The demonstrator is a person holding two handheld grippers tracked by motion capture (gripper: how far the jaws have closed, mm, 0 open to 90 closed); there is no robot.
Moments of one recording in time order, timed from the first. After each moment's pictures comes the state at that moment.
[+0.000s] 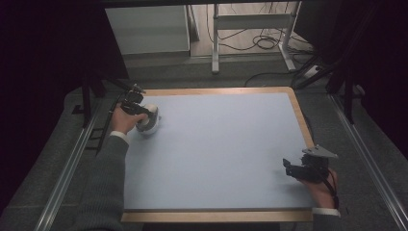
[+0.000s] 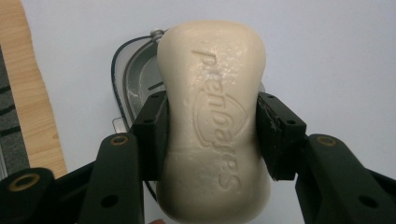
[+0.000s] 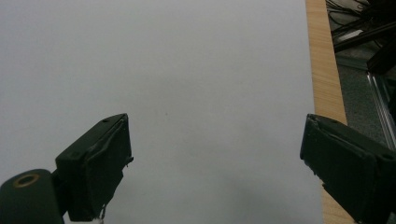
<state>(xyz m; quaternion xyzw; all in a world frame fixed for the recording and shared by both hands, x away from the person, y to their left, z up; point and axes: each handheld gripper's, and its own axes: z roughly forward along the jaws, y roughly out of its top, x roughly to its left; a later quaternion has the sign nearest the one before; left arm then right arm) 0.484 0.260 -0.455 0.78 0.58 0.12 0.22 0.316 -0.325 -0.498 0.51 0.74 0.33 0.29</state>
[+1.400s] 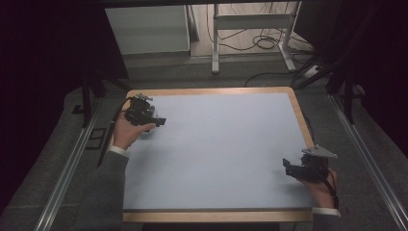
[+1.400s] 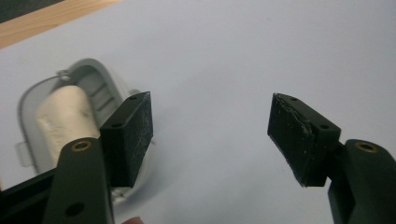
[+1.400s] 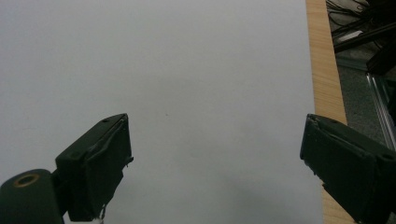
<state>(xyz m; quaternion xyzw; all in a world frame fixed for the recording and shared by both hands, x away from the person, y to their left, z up) 0.416 0.222 -0.430 0.81 0.48 0.14 0.32 0.316 -0.324 -0.498 0.51 0.74 0.33 0.29</state>
